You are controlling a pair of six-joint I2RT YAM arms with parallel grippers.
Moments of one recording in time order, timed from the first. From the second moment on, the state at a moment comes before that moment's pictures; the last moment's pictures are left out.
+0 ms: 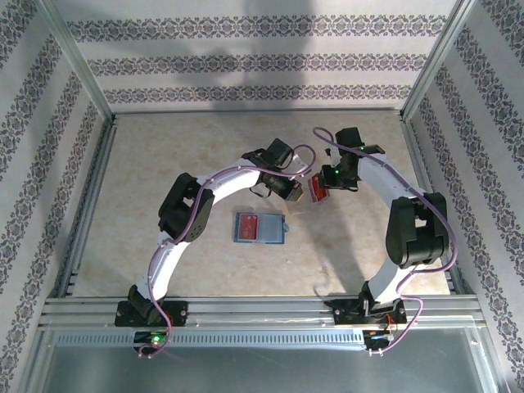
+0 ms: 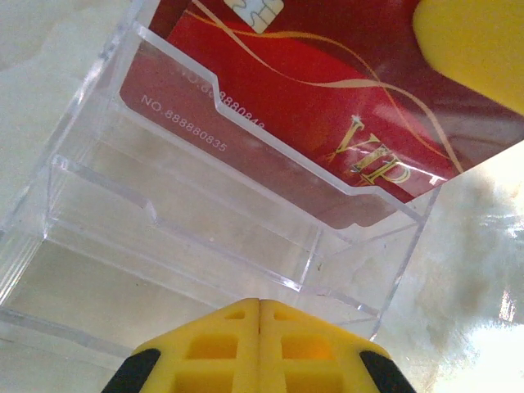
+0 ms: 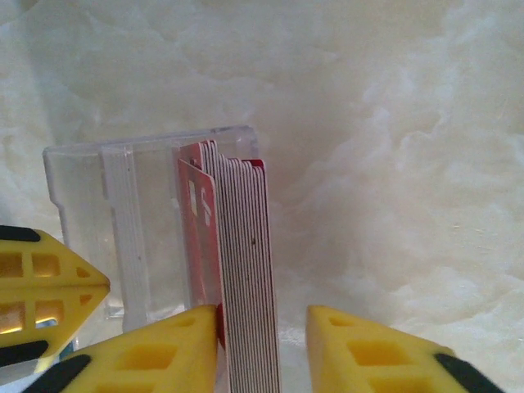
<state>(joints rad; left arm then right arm) -0.66 2.30 1.84 -0.58 0.53 0.00 0.14 1.70 1.25 -0.78 -0.18 0.15</state>
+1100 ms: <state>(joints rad) -0.66 2.30 1.84 -0.58 0.53 0.02 0.16 1.68 1.25 -0.80 -0.20 0.15</state>
